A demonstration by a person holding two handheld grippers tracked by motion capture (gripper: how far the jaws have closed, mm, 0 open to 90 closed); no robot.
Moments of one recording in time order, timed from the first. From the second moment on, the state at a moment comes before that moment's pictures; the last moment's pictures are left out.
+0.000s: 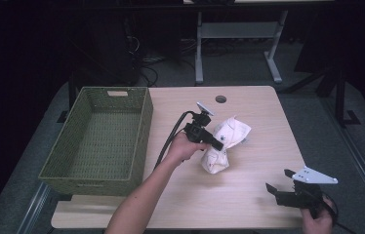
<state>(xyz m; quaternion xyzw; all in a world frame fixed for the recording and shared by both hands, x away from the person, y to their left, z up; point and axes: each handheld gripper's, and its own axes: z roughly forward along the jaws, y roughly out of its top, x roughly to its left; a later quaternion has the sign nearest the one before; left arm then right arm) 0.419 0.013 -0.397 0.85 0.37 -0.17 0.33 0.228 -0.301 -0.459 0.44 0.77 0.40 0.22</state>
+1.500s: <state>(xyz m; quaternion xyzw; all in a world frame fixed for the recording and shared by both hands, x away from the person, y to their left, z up) 0.360 0.053 -0.391 0.83 0.34 -0.12 0.41 0.233 -0.302 -0.460 0.45 0.77 0.39 0.22</state>
